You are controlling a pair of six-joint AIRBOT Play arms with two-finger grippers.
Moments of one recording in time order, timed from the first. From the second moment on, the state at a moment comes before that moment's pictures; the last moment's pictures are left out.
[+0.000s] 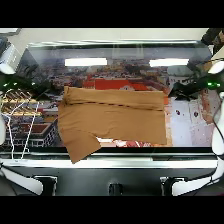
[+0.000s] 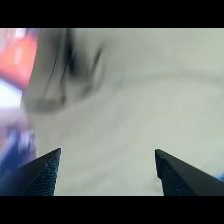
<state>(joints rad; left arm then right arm) 0.25 -1.77 1.72 1.01 -1.55 -1.47 -0.29 -1.69 1.70 -1.14 1.52 1.41</state>
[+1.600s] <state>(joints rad) 0.21 -1.13 0.41 0.73 -1.03 -1.31 -0.40 -1.27 1.44 -0.98 1.62 1.38</state>
